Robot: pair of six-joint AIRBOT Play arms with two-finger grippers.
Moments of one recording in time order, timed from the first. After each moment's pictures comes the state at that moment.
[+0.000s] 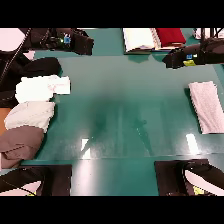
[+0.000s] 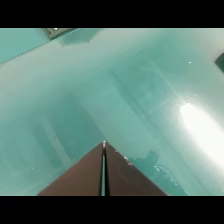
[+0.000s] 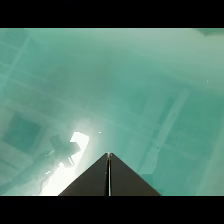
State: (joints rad) left arm -0.51 -1.29 1.75 1.35 -0.98 -1.51; right arm 0.16 -1.09 1.44 -1.28 1.14 1.44
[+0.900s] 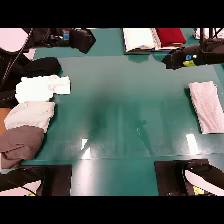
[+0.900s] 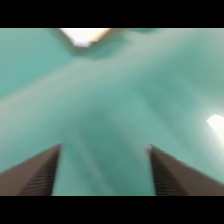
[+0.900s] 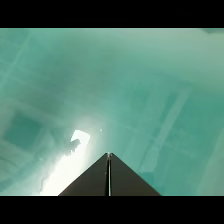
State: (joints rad) left arm -0.46 -1.33 1.75 1.54 -0.89 -1.54; right arm 0.16 -1.09 1.44 -1.28 1.15 1.44
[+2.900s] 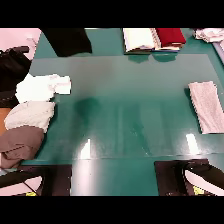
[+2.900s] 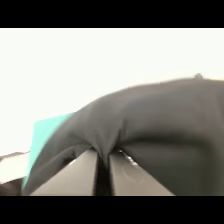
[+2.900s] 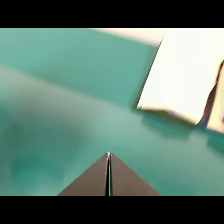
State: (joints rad) left arm -0.26 -1.30 2.06 1.72 -0.90 -1.50; right arm 0.17 -1.09 1.81 -1.34 1.09 1.44
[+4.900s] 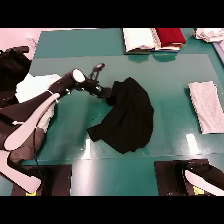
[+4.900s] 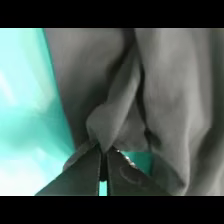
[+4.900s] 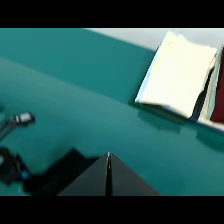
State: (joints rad) left arm -0.43 -1.73 1.47 0.91 -0.90 -1.36; right arm 0.17 -1.06 1.94 -1.35 1.34 1.44
